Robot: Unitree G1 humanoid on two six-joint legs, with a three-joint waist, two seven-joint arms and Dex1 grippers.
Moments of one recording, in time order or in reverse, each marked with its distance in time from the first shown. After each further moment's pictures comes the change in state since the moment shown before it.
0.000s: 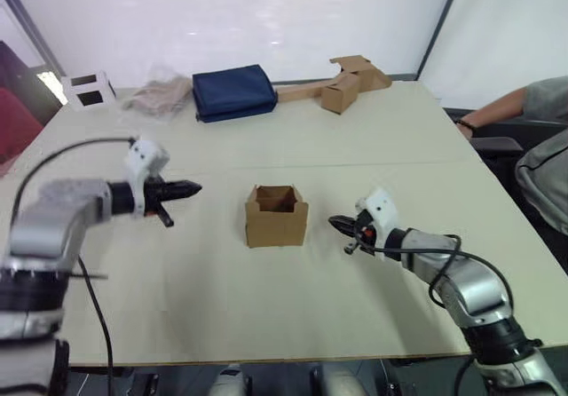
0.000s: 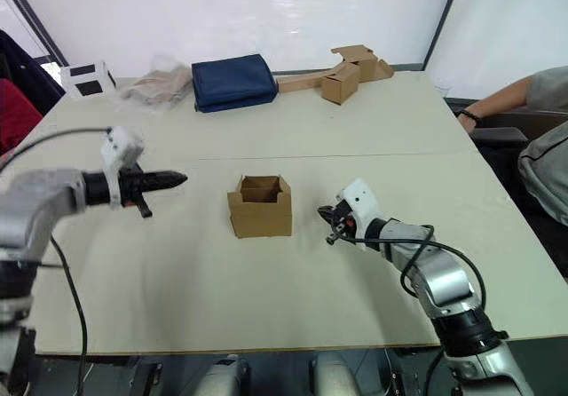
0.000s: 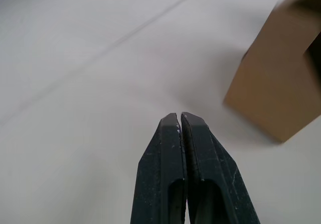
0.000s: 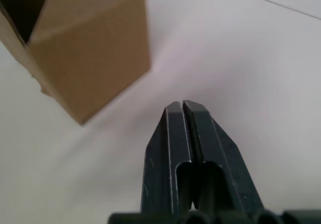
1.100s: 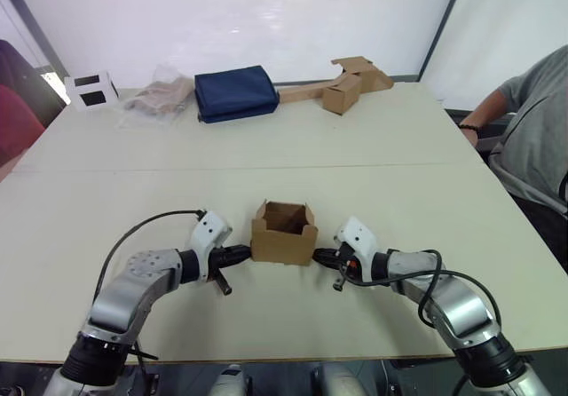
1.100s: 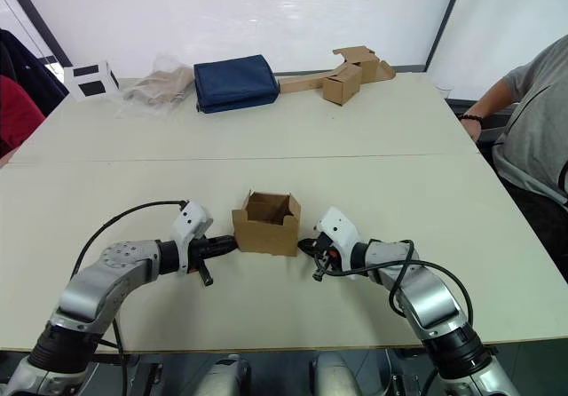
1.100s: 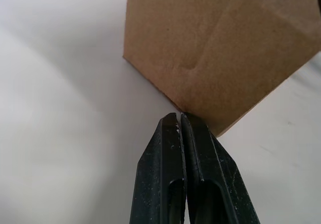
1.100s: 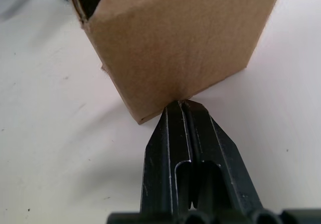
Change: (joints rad) left arm 0.215 -0.208 -0.182 -0.194 0.002 -0.024 0.059; right arm 0.117 -0.025 0.068 -0.138 -0.083 0.070 0.159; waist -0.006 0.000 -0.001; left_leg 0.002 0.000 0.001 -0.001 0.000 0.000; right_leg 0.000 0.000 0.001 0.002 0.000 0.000
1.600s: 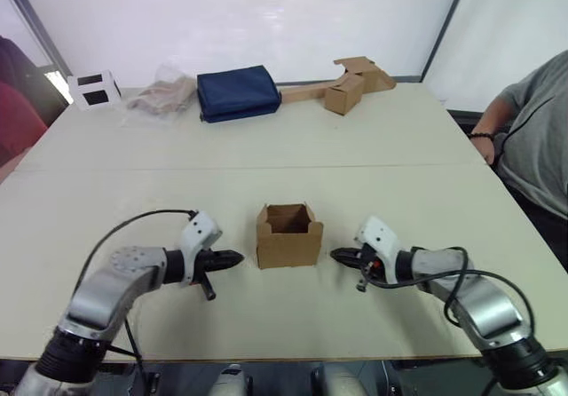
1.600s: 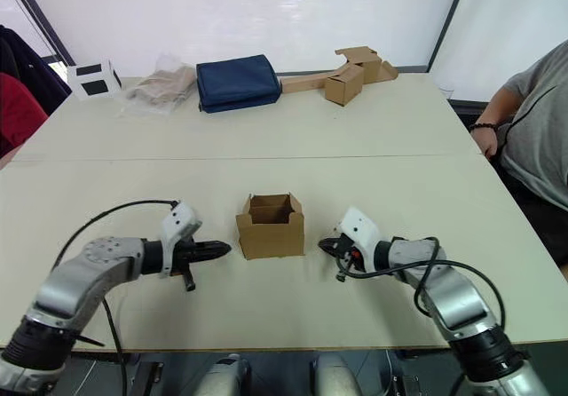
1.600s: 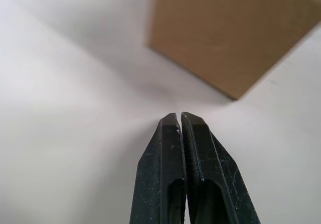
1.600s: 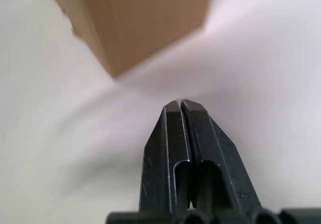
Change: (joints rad) left arm -0.072 0.213 0.057 0.028 -0.065 0.040 -0.155; right arm 0.035 -0.175 -0.117 -0.029 0.022 -0.030 0.092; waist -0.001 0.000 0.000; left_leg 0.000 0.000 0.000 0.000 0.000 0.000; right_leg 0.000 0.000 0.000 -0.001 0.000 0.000
